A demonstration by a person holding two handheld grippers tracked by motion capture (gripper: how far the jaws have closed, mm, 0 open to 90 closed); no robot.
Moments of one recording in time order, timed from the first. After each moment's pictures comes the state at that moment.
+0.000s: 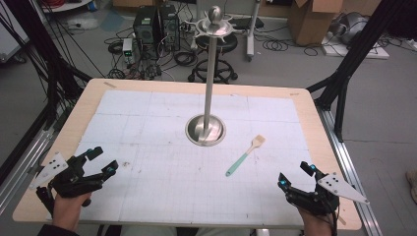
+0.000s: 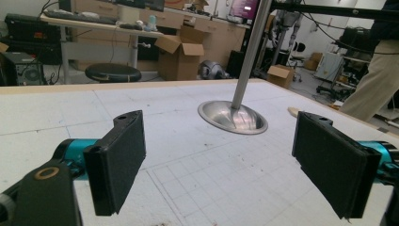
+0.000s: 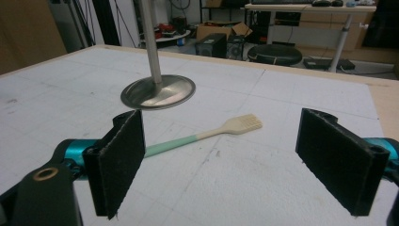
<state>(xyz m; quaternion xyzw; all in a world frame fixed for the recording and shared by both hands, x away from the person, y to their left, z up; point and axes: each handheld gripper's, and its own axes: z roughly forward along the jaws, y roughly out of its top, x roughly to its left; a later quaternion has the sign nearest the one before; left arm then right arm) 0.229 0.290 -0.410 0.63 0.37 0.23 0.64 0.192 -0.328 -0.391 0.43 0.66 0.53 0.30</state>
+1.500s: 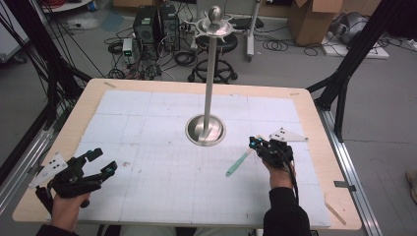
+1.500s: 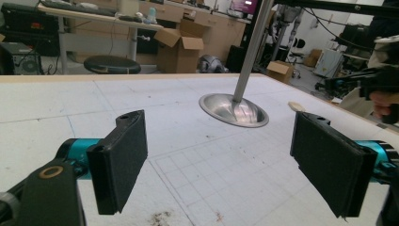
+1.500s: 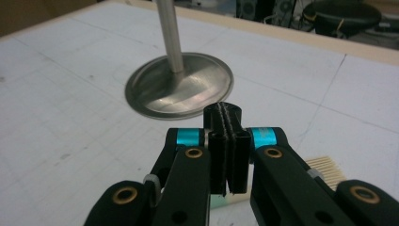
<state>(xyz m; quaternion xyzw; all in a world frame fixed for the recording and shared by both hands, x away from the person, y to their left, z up) 0.231 0.294 -0.415 0.63 0.38 0.22 0.64 0.324 -0.259 -0.401 0.41 0.75 0.48 0.21</state>
